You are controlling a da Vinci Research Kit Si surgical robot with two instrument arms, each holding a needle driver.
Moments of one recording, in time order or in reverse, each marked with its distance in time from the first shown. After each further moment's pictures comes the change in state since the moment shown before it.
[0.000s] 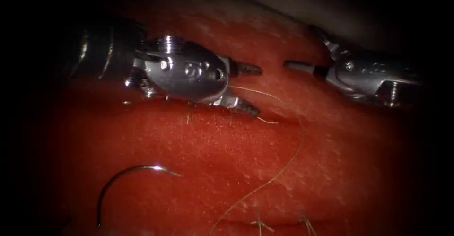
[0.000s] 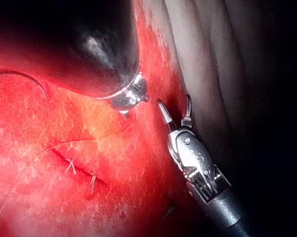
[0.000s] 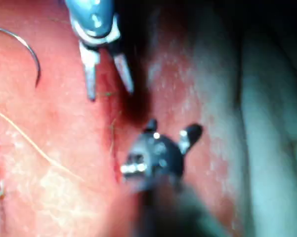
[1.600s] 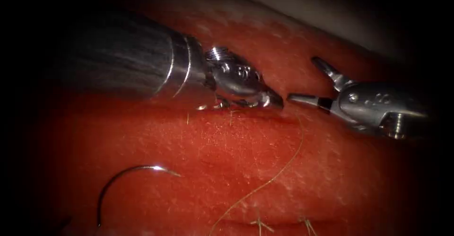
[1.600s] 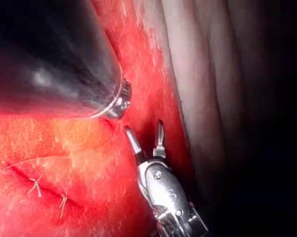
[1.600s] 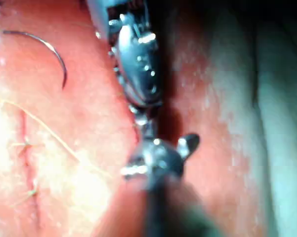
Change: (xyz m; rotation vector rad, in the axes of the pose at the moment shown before) right arm -0.002 -0.002 -0.002 0.053 -0.067 -0.023; left arm -0.002 -0.003 0.006 -0.052 0.024 -0.420
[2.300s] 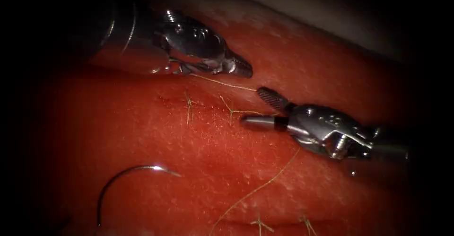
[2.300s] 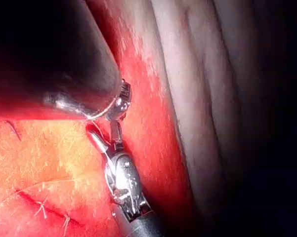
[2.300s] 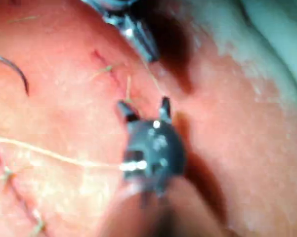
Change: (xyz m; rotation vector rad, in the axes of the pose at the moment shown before) right arm -0.006 -0.004 0.009 0.272 0.202 0.523; left arm -0.001 -0.003 -0.005 0.003 0.032 -0.018
